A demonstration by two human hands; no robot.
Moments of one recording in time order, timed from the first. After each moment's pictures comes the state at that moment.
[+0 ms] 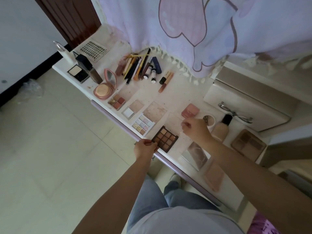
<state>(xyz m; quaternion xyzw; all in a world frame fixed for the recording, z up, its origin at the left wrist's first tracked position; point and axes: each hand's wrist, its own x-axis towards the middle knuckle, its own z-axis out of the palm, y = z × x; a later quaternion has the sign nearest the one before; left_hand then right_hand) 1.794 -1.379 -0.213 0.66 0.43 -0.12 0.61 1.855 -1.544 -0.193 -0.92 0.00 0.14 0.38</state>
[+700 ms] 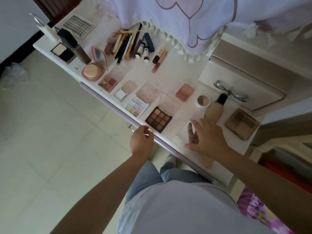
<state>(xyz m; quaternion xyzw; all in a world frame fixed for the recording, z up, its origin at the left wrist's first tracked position) 1.760 -1.389 -0.199 0.87 0.26 -0.12 0.40 1.777 -1.586 -0.183 -0.97 -0.09 0.23 0.06</state>
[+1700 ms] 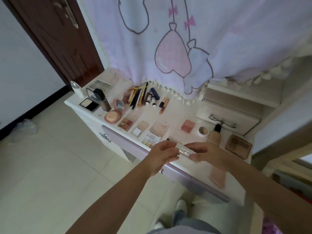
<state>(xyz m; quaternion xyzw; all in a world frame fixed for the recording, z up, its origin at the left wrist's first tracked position) 1.765 -1.353 -0.108 0.60 0.05 -0.32 0.73 1.750 -1.530 -0.069 -0.78 -0.01 0.30 0.56</state>
